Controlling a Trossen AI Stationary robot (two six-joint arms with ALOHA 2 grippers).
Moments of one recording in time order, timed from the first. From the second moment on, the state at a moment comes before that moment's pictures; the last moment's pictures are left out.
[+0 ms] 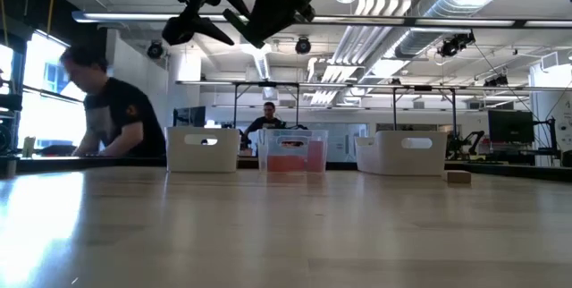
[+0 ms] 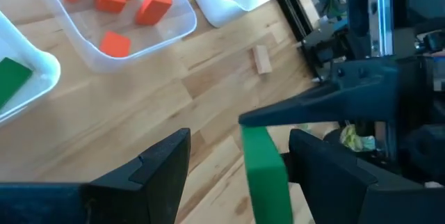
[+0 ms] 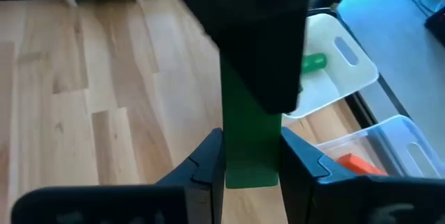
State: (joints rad) left arm 0.38 1.24 1.07 -0.51 0.04 -0.86; right arm 0.01 1.89 1.72 -0.57 0.37 0.07
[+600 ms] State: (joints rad) left arm 0.38 1.26 1.07 -0.49 0.07 -0.86; right arm 0.00 1.89 1.72 -0.58 0.41 0.09
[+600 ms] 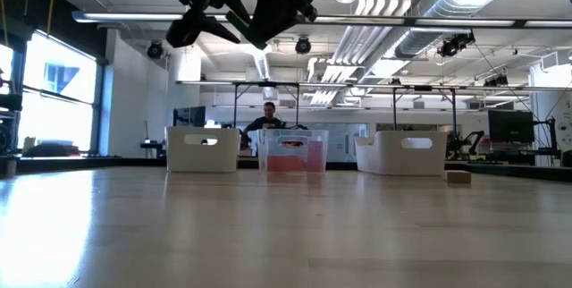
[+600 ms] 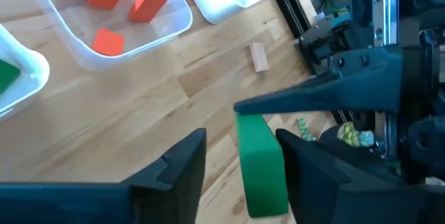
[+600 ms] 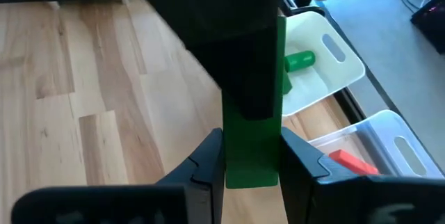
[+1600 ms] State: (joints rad) left arm 0.38 1.26 1.07 -0.47 0.08 -0.63; right arm 0.00 1.89 1.72 -0.59 0.41 0.21
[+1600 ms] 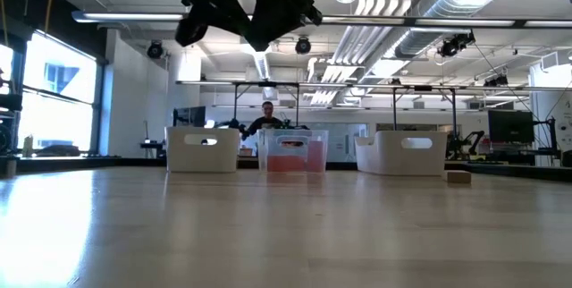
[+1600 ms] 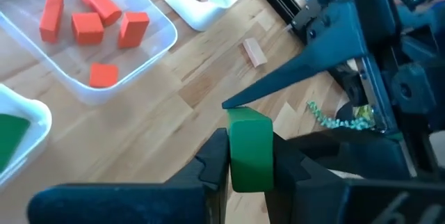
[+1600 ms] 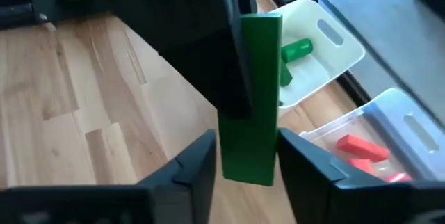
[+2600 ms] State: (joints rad) left arm 0.62 1.31 1.07 -0.69 -0.06 -0.15; right arm 0.00 1.89 1.72 -1.05 0.41 0.81
